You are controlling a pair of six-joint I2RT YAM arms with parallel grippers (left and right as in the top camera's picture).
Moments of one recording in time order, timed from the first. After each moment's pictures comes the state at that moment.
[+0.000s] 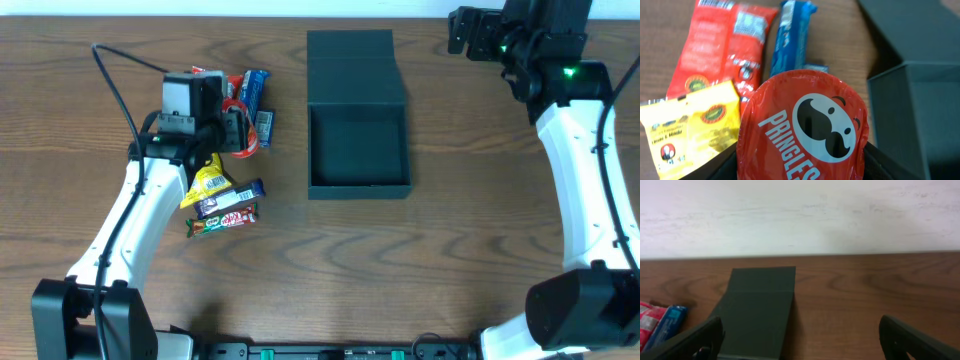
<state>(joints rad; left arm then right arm) -0.12 1.55 1.11 -0.44 0.14 -0.17 0.01 1.71 1.69 -0.54 -0.15 0.13</state>
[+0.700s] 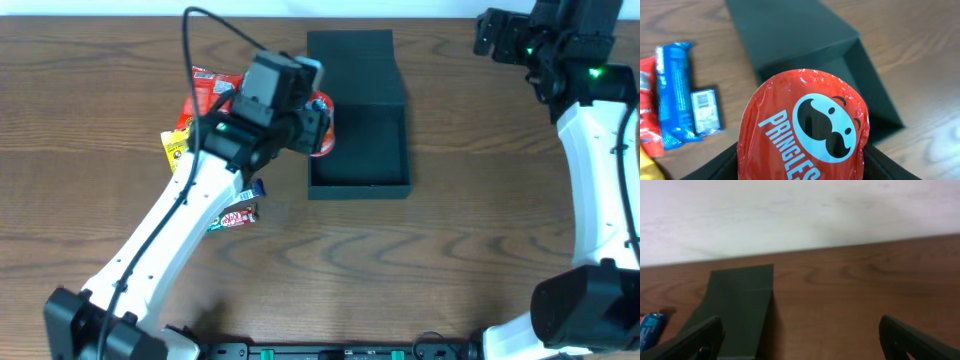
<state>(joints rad) -0.49 1.59 1.47 -0.74 0.13 -0.17 -0.09 1.71 1.69 -0.58 -0.15 0.12</state>
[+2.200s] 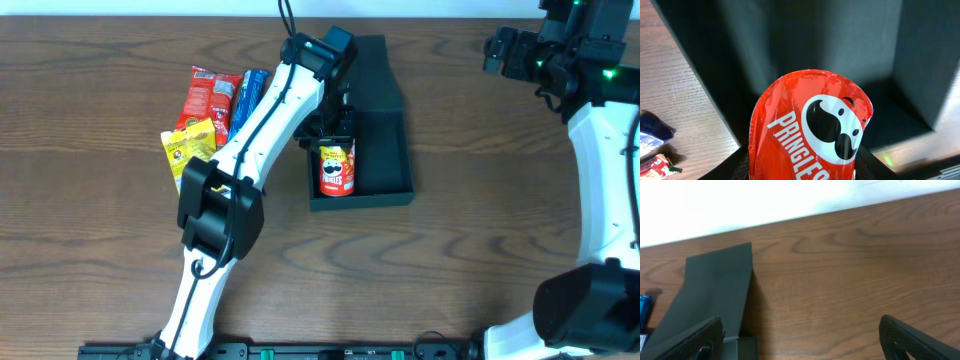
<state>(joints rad) -0.52 2.32 2.23 -1.47 0.27 -0.38 -0.13 1.71 1.69 -0.72 -0.15 0.12</state>
